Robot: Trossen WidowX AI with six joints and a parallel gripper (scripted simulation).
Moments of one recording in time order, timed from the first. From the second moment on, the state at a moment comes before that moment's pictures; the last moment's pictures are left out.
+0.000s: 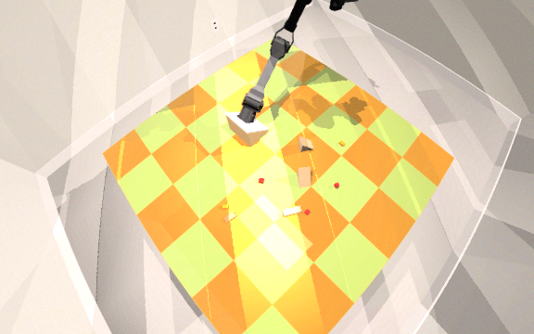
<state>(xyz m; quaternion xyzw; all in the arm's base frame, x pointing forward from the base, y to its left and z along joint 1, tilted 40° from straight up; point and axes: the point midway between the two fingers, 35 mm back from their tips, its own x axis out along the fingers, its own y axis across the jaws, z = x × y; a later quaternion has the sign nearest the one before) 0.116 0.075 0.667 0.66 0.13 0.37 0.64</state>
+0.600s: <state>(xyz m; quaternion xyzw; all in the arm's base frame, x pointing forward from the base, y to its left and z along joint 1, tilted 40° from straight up) 0.217 -0.080 0.681 0.88 0.12 0.35 0.29</state>
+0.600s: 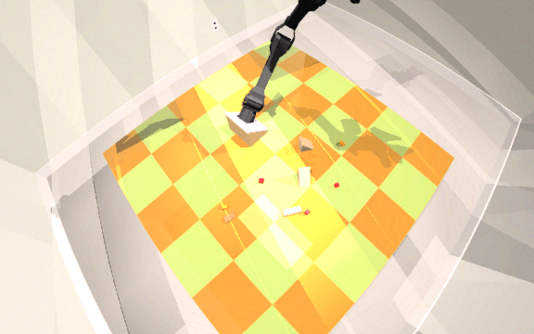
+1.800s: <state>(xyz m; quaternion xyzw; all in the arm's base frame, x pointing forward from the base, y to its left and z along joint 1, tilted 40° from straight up) 0.465 -0.206 0.321 0.93 0.04 -0.15 -0.34</state>
